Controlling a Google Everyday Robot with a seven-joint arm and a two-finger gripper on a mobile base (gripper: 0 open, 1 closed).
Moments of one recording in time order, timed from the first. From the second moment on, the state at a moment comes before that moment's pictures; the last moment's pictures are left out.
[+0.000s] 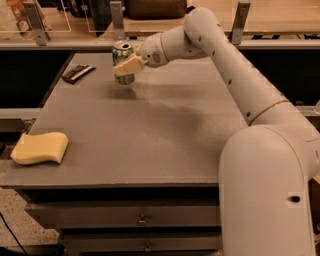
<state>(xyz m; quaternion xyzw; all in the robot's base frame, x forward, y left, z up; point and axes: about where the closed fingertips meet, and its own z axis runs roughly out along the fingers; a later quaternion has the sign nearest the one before) 0.750 0.099 0.891 -0.55 0.62 0.35 0.43</state>
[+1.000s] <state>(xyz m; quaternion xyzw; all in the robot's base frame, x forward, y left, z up) 0.773 0.154 0.880 -0.50 0.66 0.31 0.46</state>
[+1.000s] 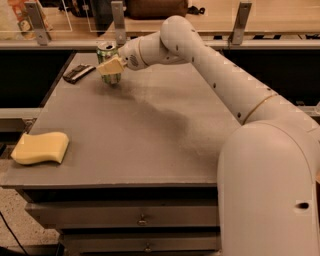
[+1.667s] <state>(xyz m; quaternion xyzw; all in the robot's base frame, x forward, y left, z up) 0.780 0.166 0.883 -0.50 0.66 0.32 0.46</state>
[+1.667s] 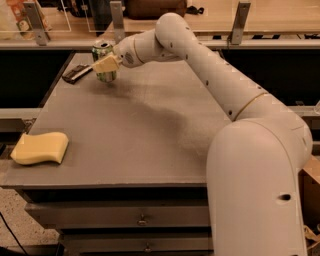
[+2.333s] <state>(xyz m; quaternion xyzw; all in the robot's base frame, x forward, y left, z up) 0.799 0.194 0.883 -0.49 0.68 0.30 0.45</state>
